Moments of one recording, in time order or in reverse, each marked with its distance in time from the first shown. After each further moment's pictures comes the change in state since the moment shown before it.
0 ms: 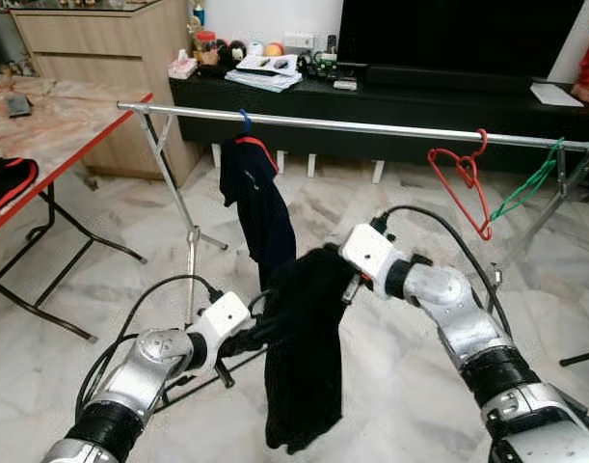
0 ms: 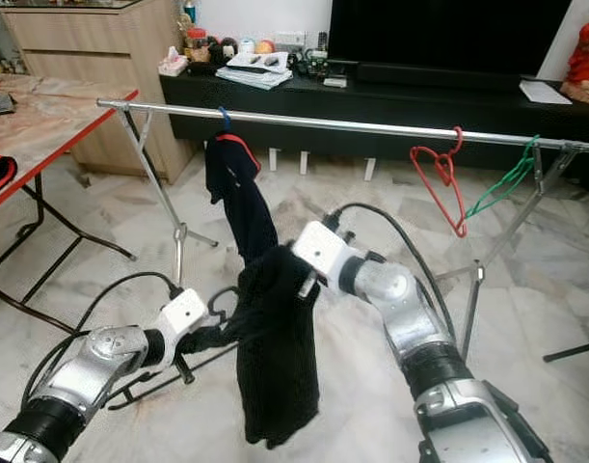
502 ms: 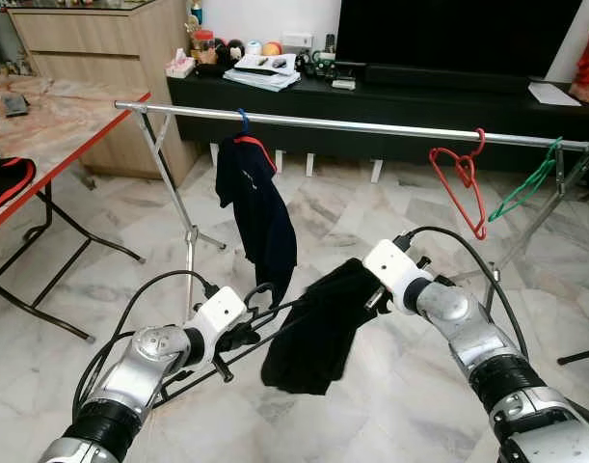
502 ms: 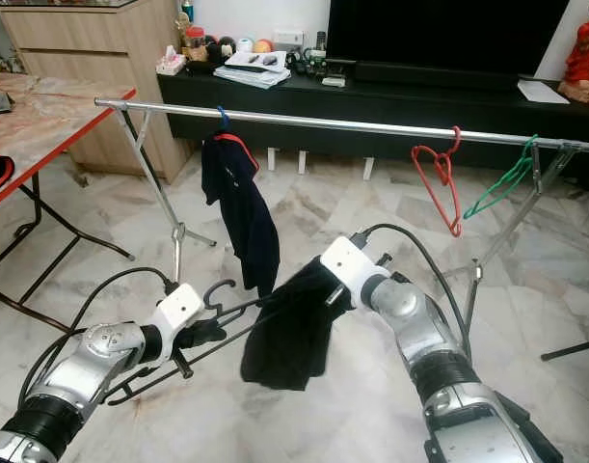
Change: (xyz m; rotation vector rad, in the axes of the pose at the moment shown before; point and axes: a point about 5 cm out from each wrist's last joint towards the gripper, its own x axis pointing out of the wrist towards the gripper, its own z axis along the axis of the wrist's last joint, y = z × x) left arm -0.001 0.000 0.001 -0.004 -0.010 -0.015; right arm -0.006 0.000 -0.040 0.069 0.208 -0.166
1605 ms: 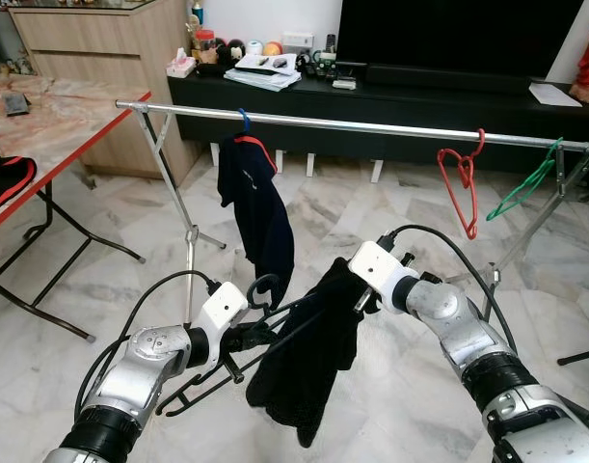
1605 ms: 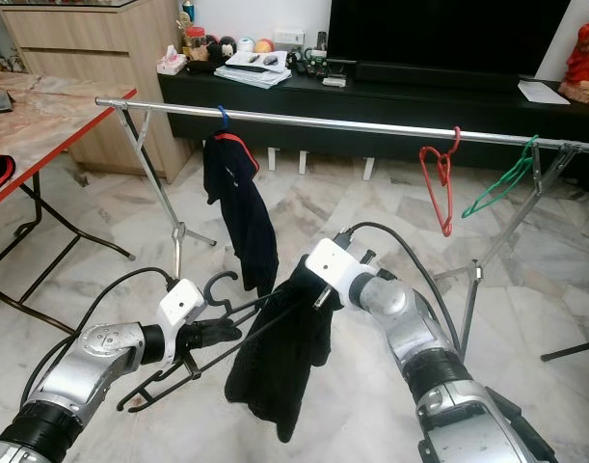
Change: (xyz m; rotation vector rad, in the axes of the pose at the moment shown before) left arm -0.005 -0.011 0.013 -0.100 -0.133 -0.128; right arm 0.003 0.016 0.025 -0.077 -0.116 0.193
